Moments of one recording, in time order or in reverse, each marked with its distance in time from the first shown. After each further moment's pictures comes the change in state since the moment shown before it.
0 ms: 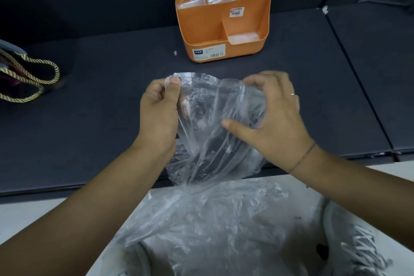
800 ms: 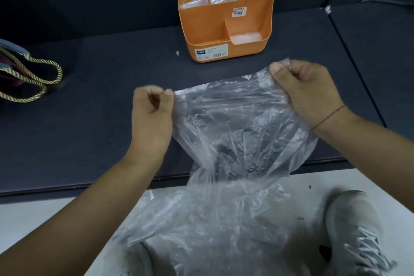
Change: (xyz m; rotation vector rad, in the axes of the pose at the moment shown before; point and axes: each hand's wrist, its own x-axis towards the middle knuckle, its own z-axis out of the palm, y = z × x) left_hand 0.004 -0.014 -0.026 0.334 0.058 0.184; right_hand 0.044 0.031 -0.025 0.494 0.033 0.258
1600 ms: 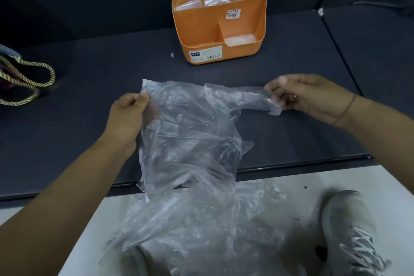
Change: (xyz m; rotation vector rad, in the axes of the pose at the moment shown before) left_hand 0.044 -0.024 -0.023 -0.015 -0.093 -0.311; right_hand 0.027 0.039 -0.047 0.132 -0.466 0.247
